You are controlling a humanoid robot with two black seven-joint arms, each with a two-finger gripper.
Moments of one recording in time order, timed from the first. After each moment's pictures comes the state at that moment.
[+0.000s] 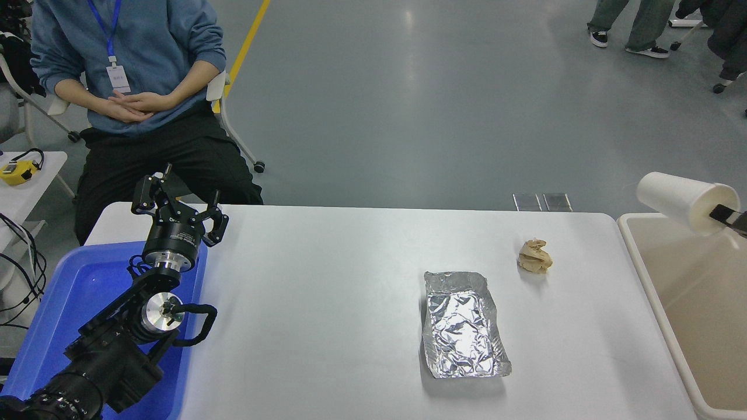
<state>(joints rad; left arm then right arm) -0.52 0.23 -1.05 -0.60 0.22 -0.32 -0.59 0.72 -1.28 0.10 1.11 -0.81 -0.13 0.66</state>
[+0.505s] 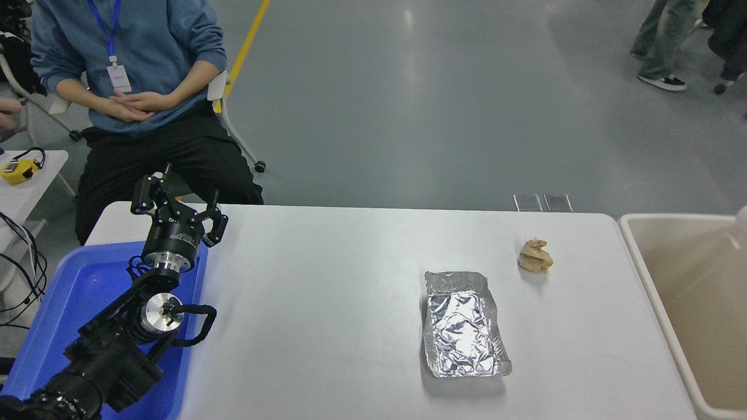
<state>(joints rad) -0.52 0.23 -1.05 -0.60 0.22 -0.32 -0.59 0.58 -1.11 0.10 0.68 -0.75 -0.12 0.67</state>
